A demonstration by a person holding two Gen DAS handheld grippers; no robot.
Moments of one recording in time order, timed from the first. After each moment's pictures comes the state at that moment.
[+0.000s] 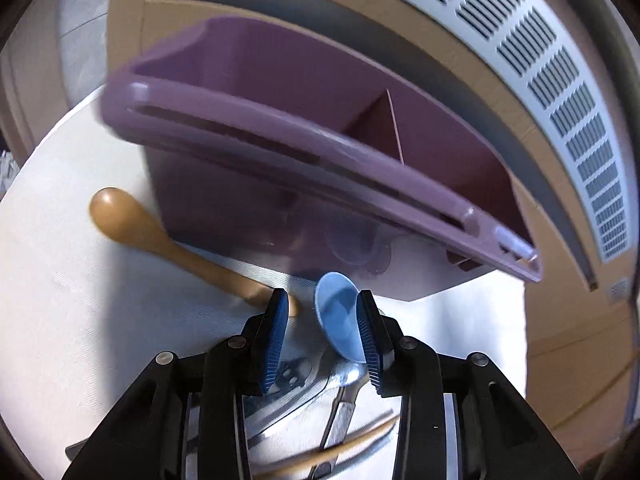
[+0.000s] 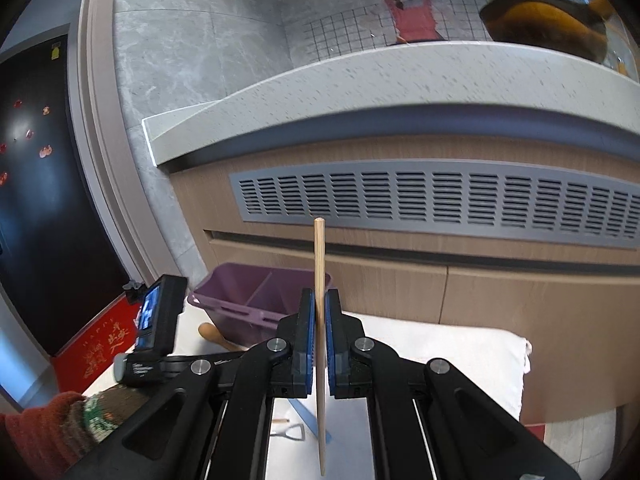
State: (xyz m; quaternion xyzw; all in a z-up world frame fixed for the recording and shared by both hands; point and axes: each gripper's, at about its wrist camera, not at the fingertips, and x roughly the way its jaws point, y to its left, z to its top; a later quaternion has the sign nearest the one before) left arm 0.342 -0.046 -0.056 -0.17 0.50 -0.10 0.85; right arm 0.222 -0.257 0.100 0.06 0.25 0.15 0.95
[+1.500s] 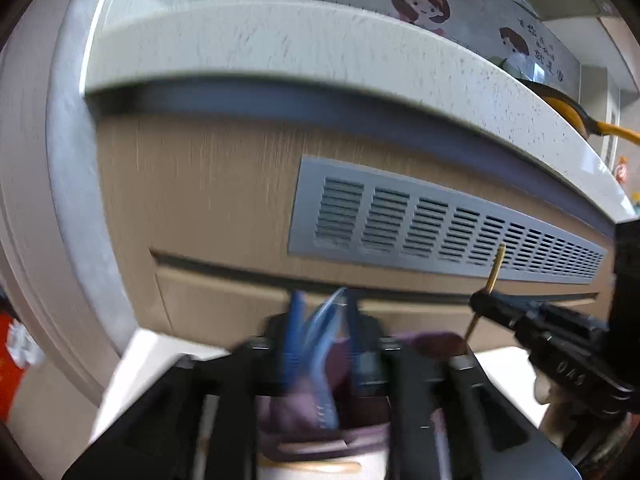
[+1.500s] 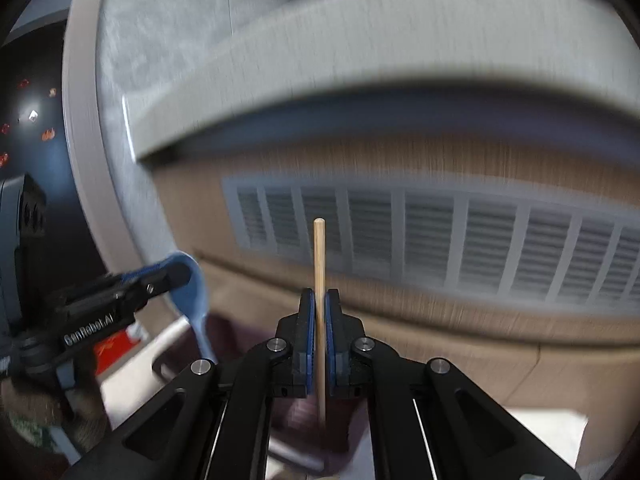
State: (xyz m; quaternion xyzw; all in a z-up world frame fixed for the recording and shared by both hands) left arm 0.356 0.017 0.066 -0.07 0.25 -0.15 0.95; right arm 0.341 -0.188 0.075 0.03 0.25 0.18 0.95
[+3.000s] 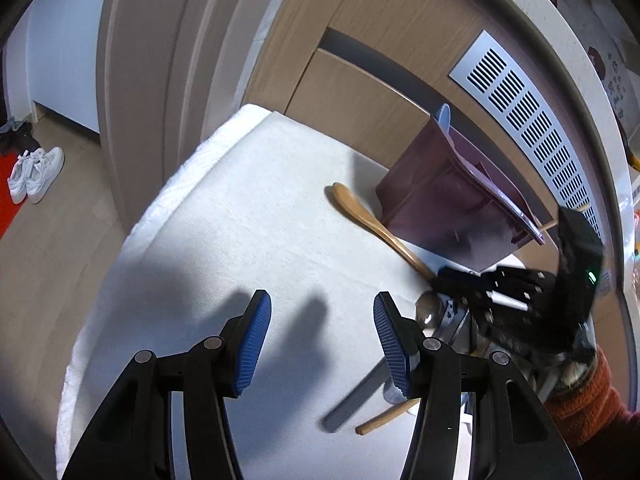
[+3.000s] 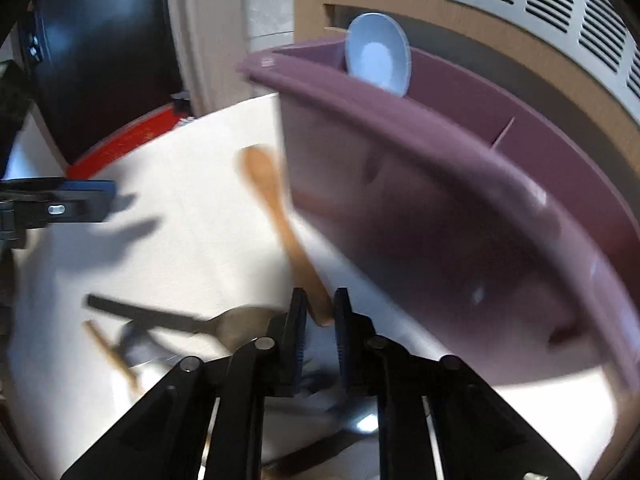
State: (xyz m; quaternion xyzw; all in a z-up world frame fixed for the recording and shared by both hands) left arm 0.258 0.135 -0.048 -0.20 0.44 -0.11 0.87; right arm 0.305 -0.085 -0.046 -0.17 0.44 0.31 0.83
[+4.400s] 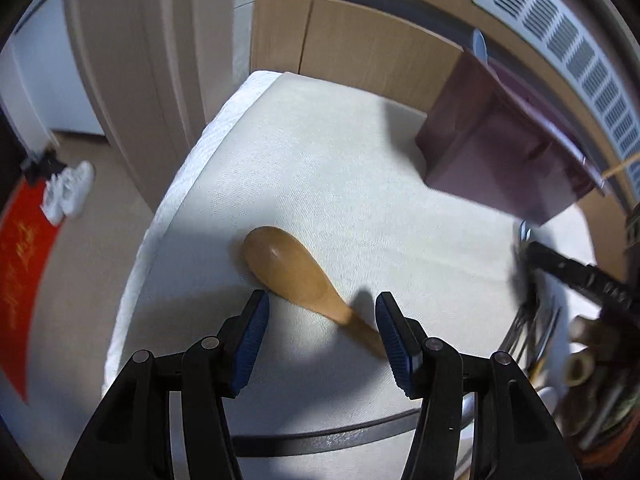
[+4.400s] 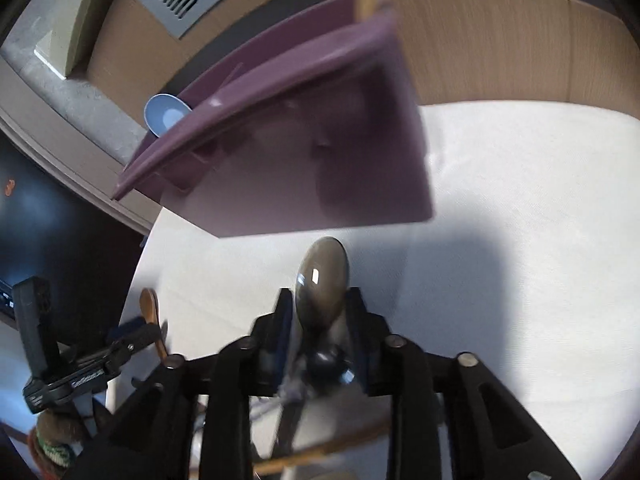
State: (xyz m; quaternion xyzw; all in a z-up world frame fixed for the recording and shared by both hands) left arm 0.289 0.121 -0.059 -0.09 0.52 -0.06 0.85; right arm 0.313 -0.164 -0.056 0.19 0.49 0.15 0.84
